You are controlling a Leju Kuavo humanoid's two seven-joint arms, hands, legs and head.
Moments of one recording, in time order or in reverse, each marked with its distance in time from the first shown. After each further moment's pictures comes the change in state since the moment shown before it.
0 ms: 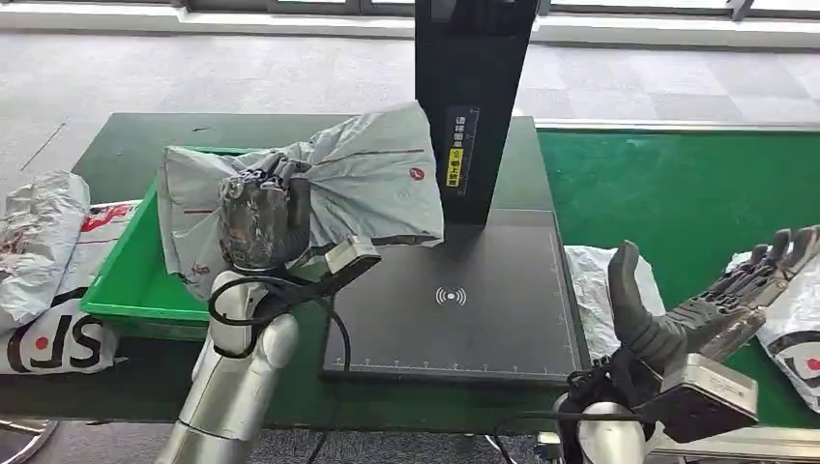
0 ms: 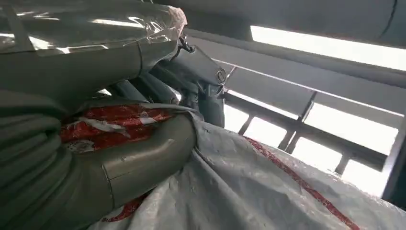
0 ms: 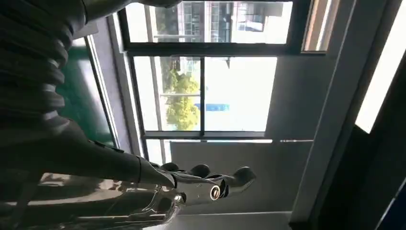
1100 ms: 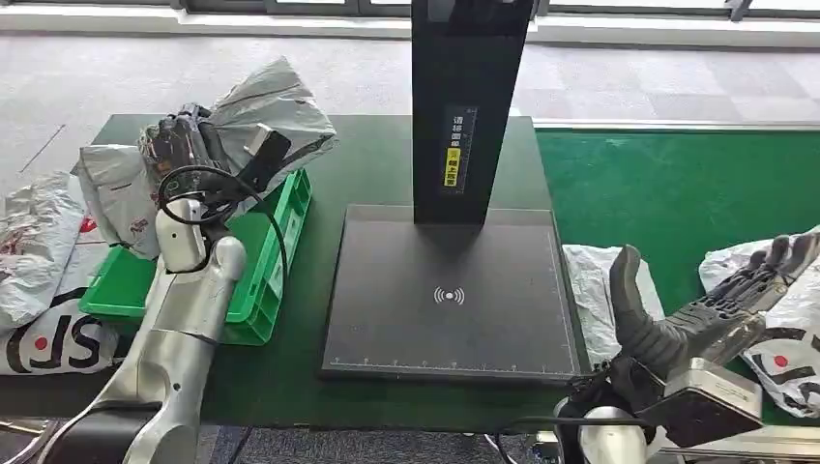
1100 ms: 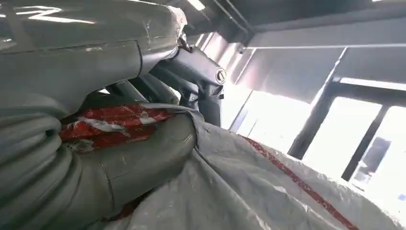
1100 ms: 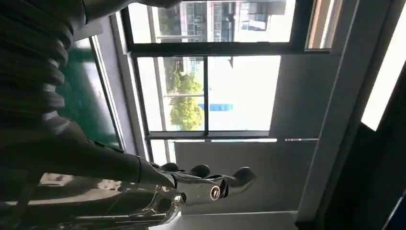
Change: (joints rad) left arm -0.346 0.130 0.268 0.488 -0.050 -0.001 0.276; right arm 0.017 0.000 0.000 -0.009 -0.018 -0.001 0.000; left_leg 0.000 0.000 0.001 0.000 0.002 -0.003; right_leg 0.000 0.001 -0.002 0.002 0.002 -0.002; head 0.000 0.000
